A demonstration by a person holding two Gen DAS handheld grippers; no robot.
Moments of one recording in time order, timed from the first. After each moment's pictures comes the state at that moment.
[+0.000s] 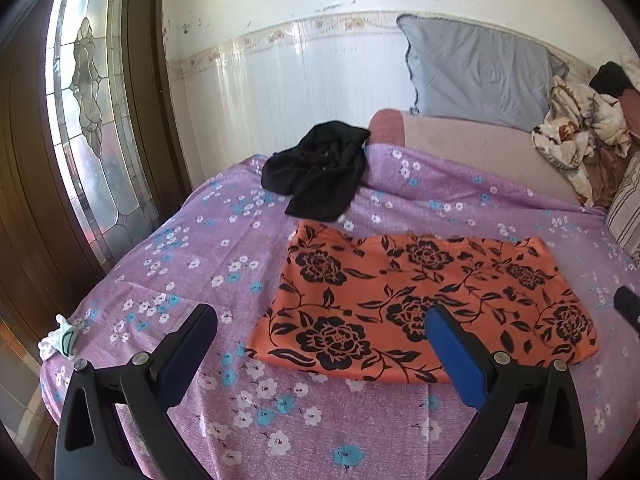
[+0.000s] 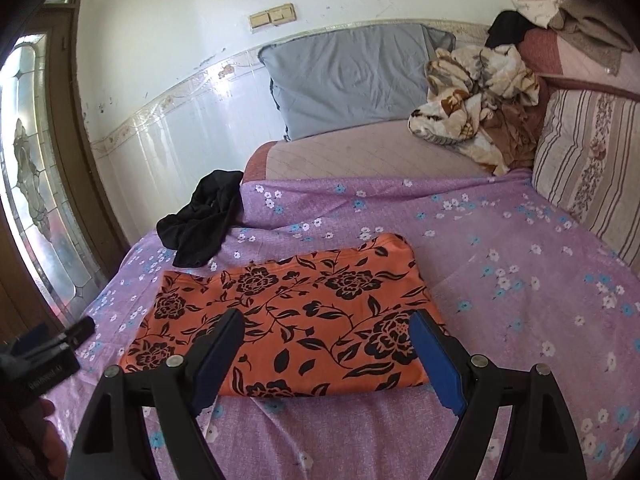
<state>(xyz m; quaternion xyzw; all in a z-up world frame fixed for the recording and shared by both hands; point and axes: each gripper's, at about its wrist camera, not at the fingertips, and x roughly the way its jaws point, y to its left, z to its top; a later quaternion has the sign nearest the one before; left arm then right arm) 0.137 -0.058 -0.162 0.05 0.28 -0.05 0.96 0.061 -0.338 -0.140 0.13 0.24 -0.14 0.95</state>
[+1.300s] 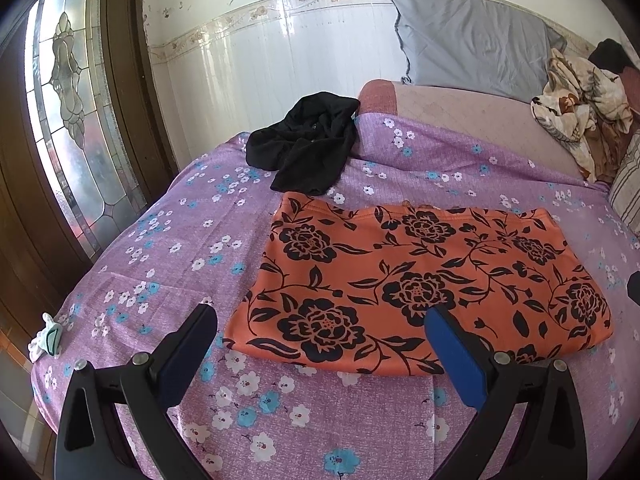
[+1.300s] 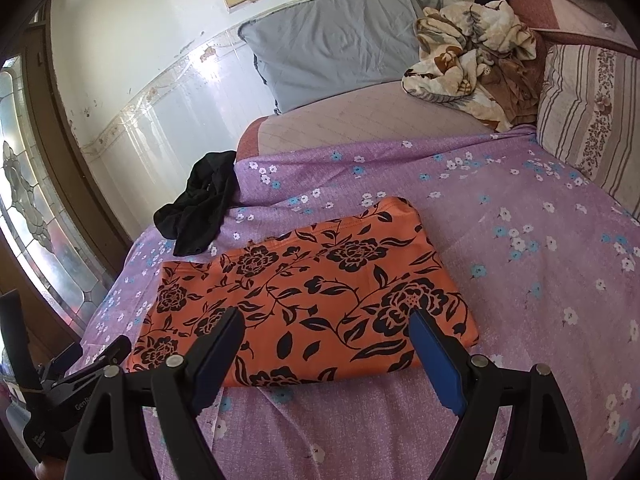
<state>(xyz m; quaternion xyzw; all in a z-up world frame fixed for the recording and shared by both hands) 0.159 -0.071 -0.190 0.07 0.31 -0.07 0.95 0.074 -0.349 -0.156 0.17 0.27 -0.13 0.94</state>
